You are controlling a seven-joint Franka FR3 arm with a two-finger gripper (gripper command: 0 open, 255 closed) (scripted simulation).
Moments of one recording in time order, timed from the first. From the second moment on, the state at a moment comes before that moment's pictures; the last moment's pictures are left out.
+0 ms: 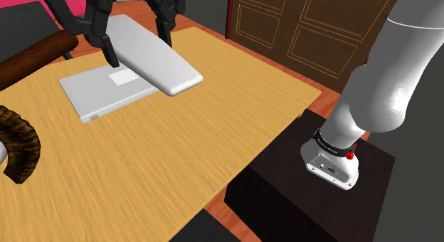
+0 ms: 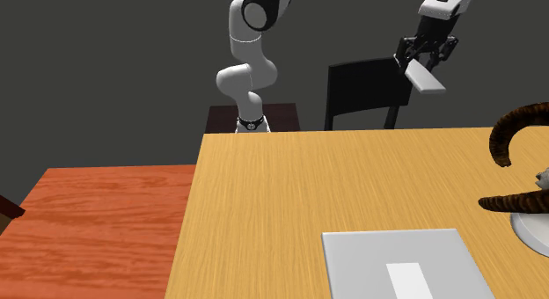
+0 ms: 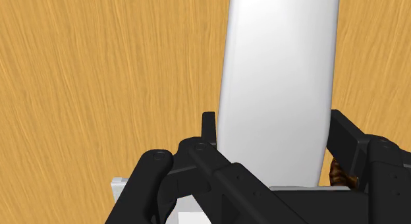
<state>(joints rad) 0.34 0.15 0.81 -1.33 -0.11 1.44 1.15</state>
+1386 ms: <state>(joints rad) 0.56 0.41 0.84 -1.22 -0.31 1.52 1.37</state>
